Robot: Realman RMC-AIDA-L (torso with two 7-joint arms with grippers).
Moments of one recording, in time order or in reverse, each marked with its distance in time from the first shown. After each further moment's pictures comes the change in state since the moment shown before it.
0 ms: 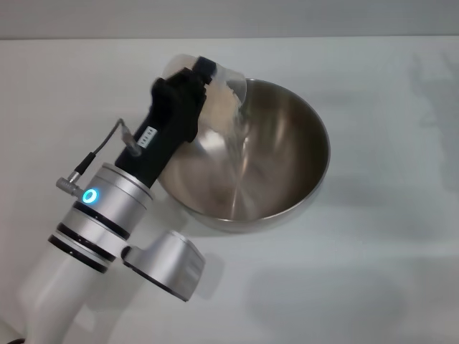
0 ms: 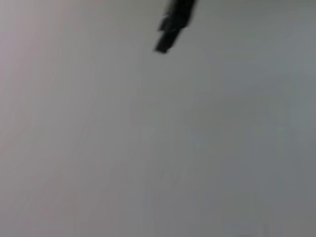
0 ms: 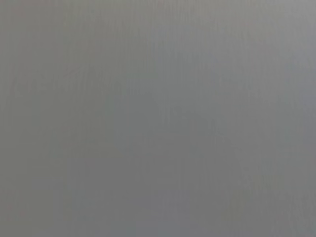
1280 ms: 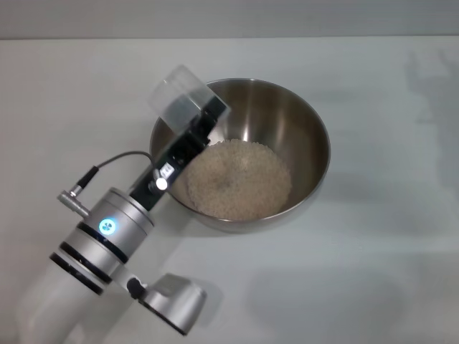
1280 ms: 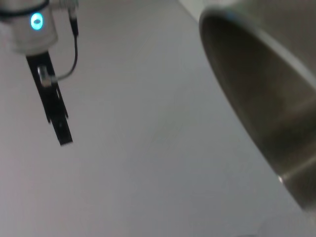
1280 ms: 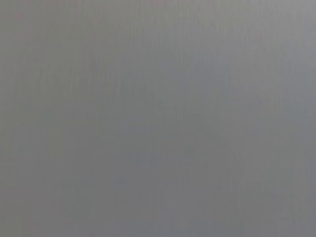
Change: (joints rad) left arm 0.003 0.000 0.084 0.061 0.001 -0.031 0.493; right arm 0.018 -0.002 0.000 0.008 0.000 0.009 -0.003
